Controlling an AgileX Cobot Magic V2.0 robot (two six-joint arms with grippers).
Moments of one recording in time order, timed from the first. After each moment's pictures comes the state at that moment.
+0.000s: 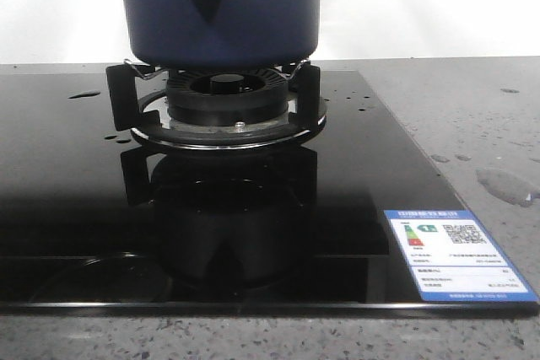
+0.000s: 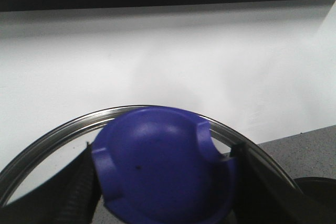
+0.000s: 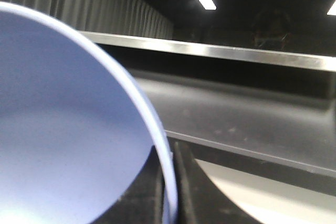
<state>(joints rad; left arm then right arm) -0.10 1.29 -1.25 -1.04 0.33 1.03 0.58 1.55 -1.13 0.25 -0.90 -0.57</state>
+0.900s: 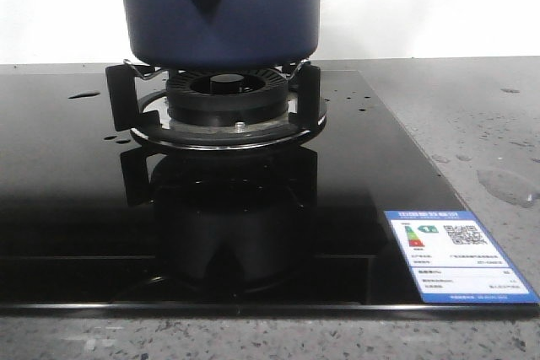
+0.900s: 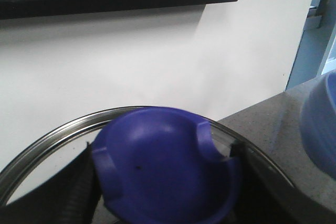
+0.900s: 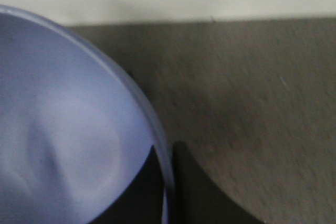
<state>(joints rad) -0.25 1.29 -1.25 -1.30 0.46 1.27 -0.19 1.30 -1.25 0.55 0.81 -0.45</state>
